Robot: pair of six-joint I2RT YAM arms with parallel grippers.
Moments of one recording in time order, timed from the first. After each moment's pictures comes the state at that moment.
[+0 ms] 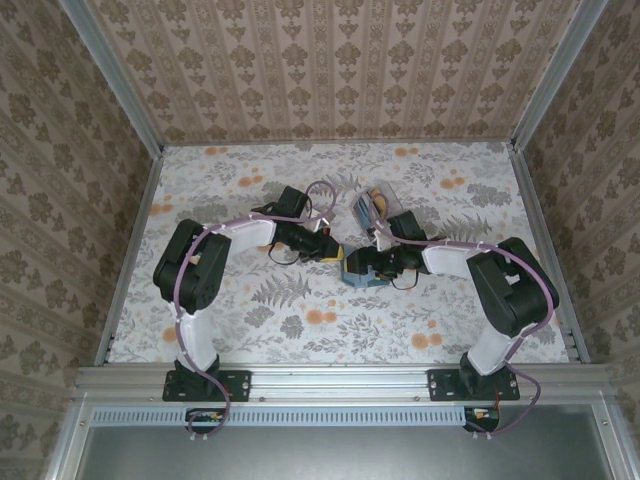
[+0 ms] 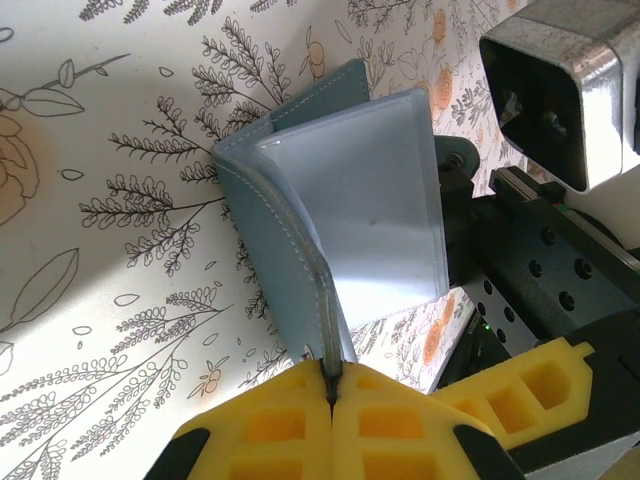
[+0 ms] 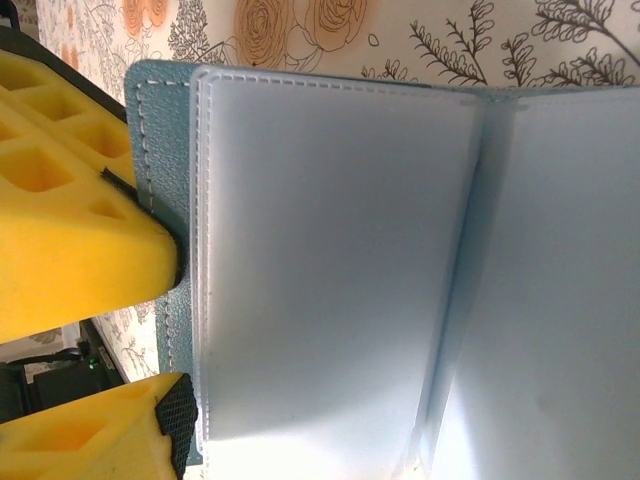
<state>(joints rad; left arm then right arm) -0.57 1.92 1.18 -0.34 0.88 -0.48 0.40 1.70 0.79 -0.07 -0.68 0.53</state>
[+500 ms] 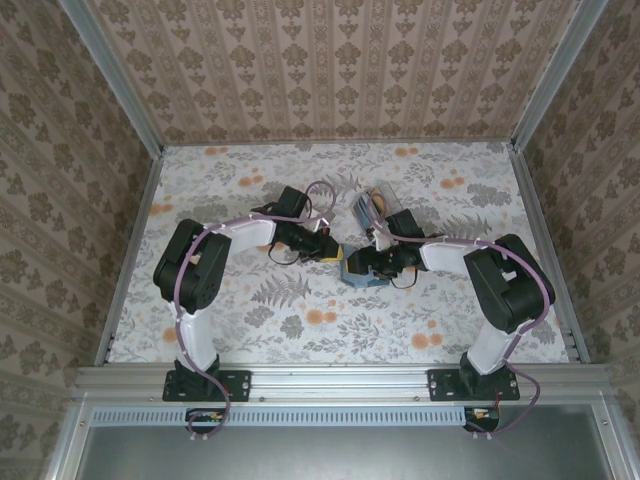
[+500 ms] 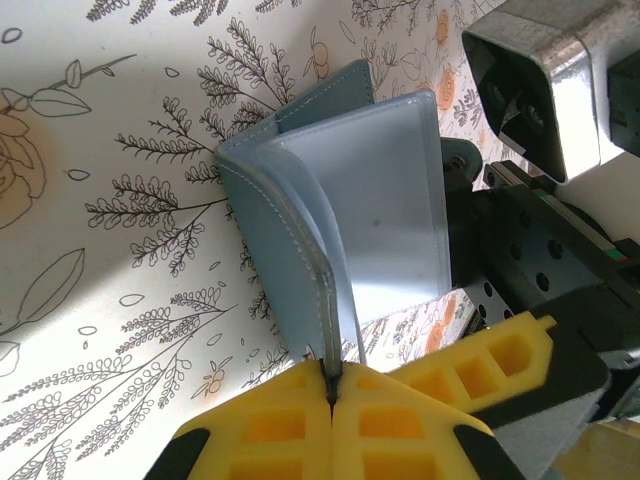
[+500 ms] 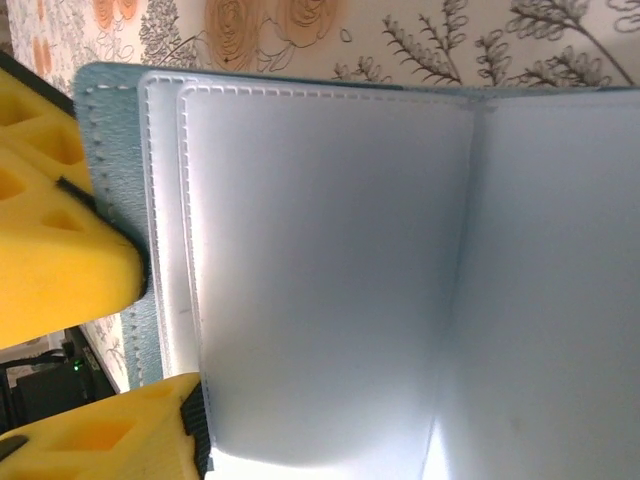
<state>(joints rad) -0.57 1.93 1.18 -0.34 0.88 -0.48 0.40 1.73 0.83 -0.12 -0.67 0.50</state>
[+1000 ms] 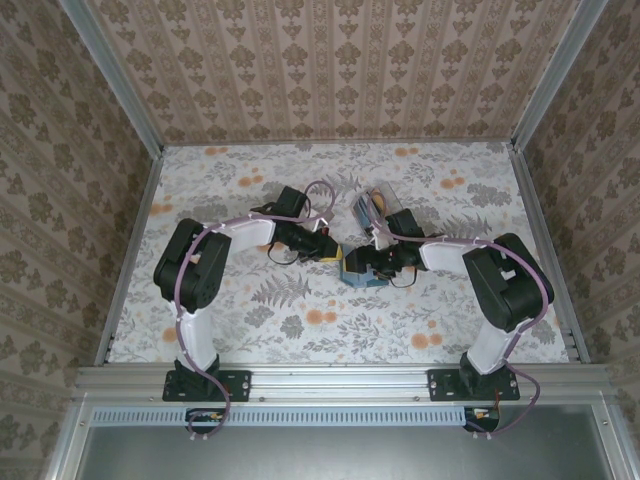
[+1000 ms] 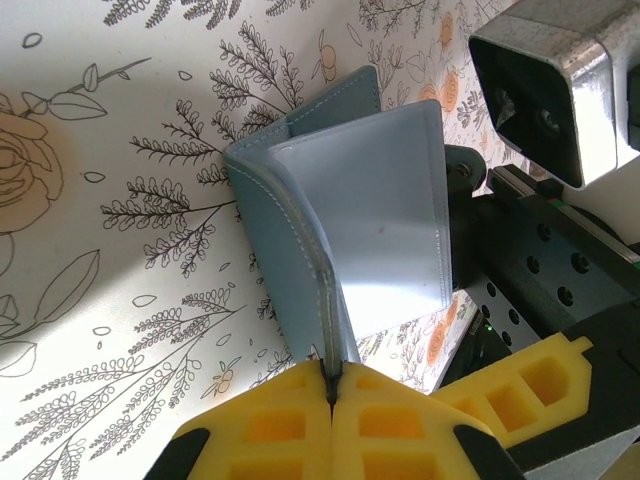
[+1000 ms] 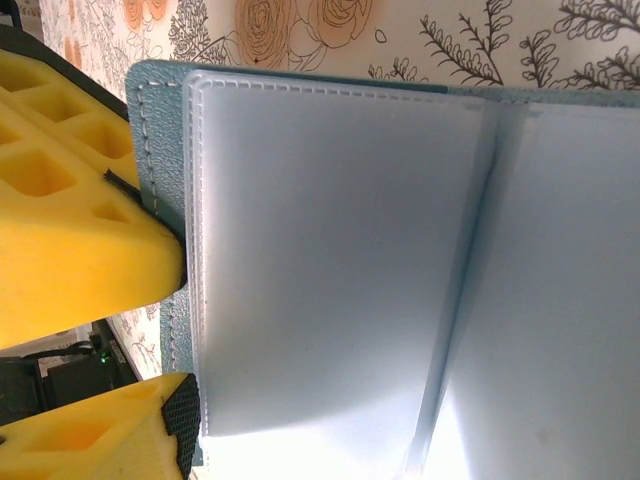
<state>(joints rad) -0.56 1.93 1.18 -0.34 0.88 -0.47 0.40 1.74 0.83 -0.09 -0.71 0.53</state>
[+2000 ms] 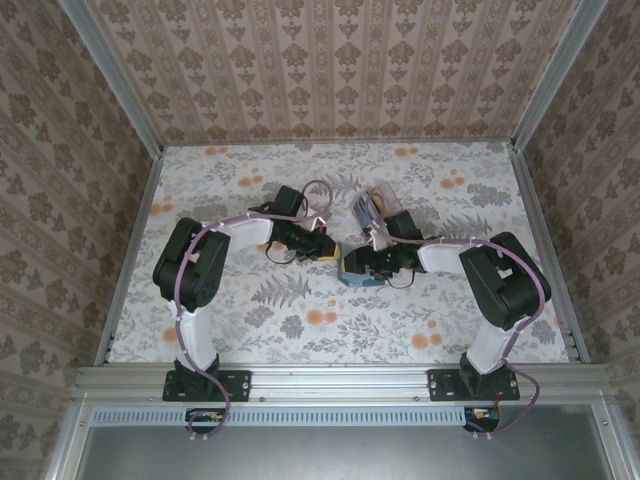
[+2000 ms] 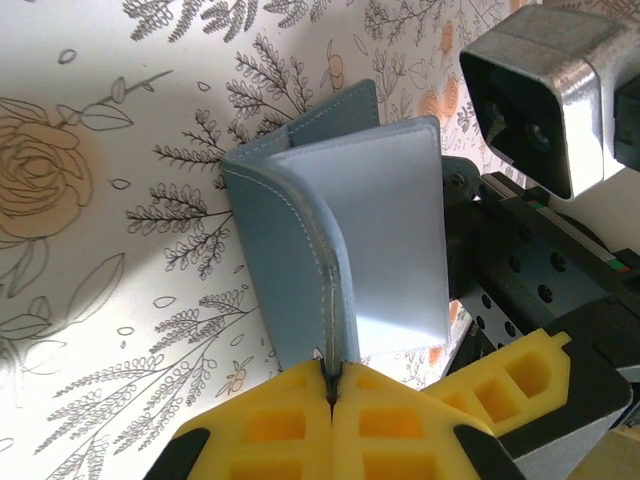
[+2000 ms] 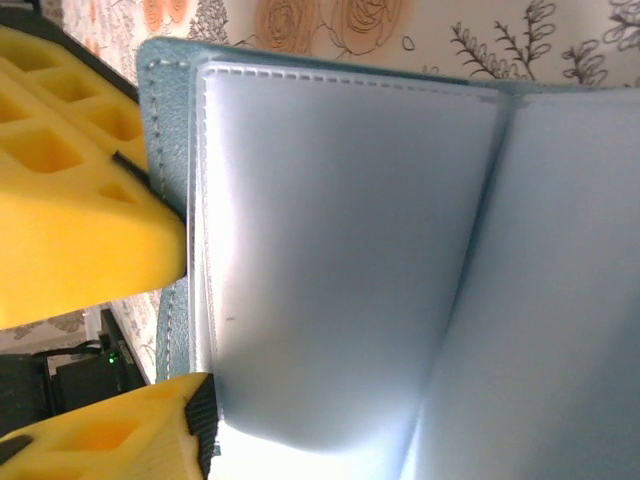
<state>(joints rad) -0.54 1.94 1.18 -0.34 0.89 -0.45 0.41 1.76 0.80 0.01 -0.74 0.55</state>
